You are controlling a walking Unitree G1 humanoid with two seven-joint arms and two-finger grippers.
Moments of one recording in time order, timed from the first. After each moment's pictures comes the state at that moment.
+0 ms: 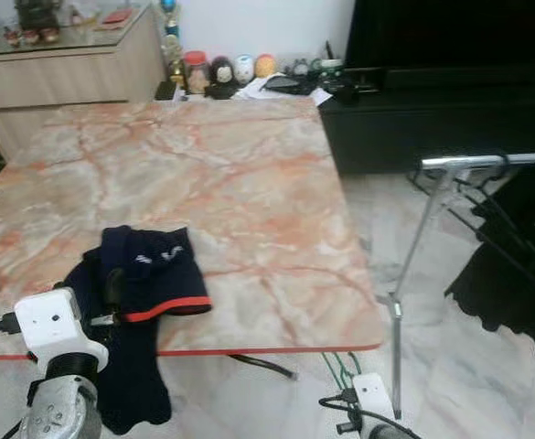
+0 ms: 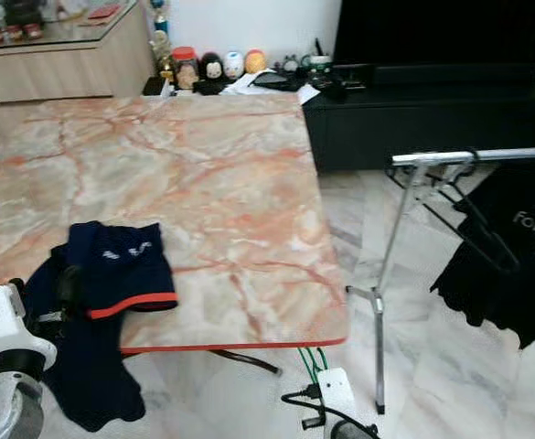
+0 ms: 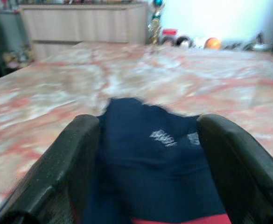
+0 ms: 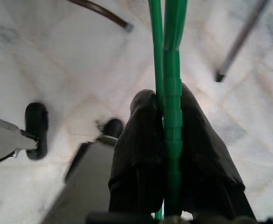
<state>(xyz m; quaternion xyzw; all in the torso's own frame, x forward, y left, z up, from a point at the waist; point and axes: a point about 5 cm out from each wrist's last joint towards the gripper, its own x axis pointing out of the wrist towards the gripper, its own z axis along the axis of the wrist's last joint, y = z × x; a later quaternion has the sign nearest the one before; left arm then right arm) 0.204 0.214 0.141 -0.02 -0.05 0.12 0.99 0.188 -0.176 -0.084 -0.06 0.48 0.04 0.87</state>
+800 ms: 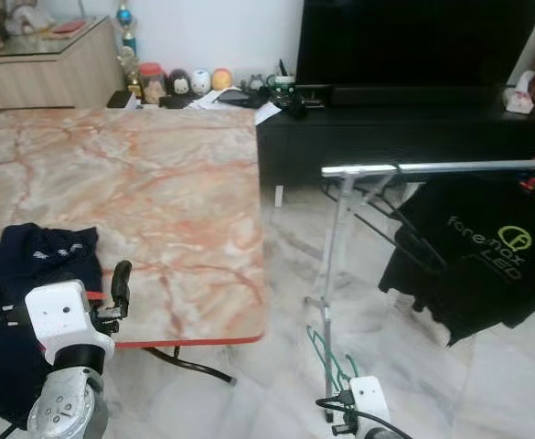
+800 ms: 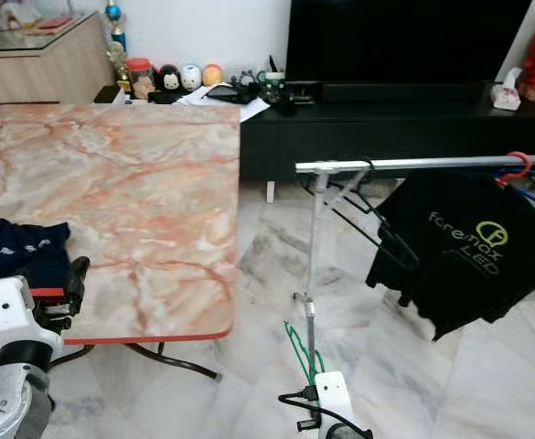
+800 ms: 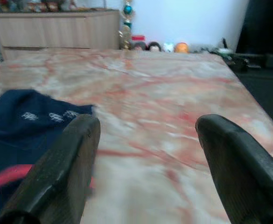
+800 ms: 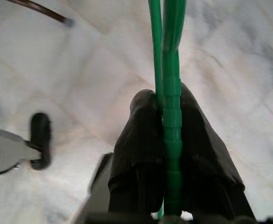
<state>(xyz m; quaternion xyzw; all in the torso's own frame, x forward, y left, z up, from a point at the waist) 0.211 0.211 0.143 0.00 -0.06 0.12 0.99 0.191 -0.171 -0.083 -0.05 0.47 0.04 0.88</state>
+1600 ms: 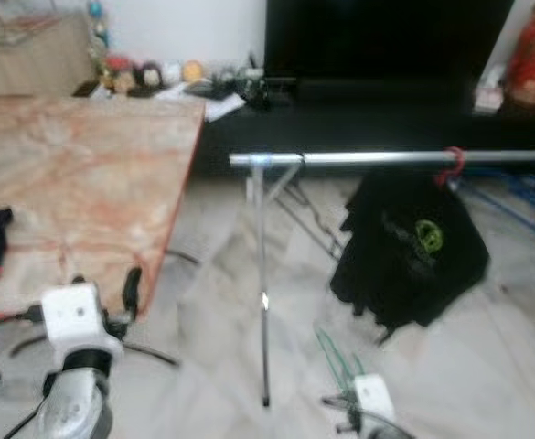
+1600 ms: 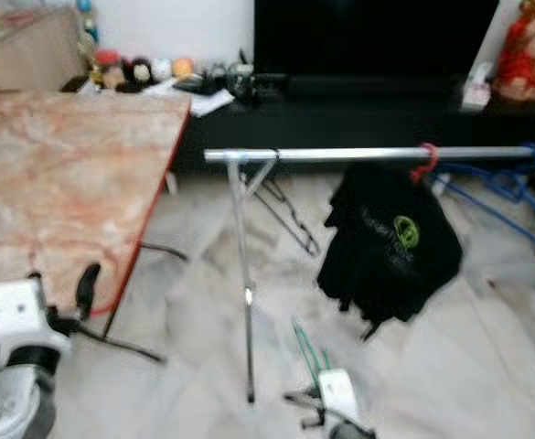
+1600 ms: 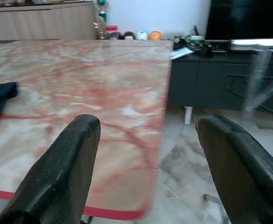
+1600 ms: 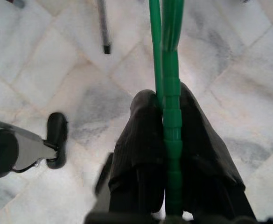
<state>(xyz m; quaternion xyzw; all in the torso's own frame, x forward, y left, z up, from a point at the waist) 0.208 0.208 0.134 0.02 -0.04 0.10 0.99 0.191 -0.162 -0.084 -0.04 0.47 0.05 0.88</state>
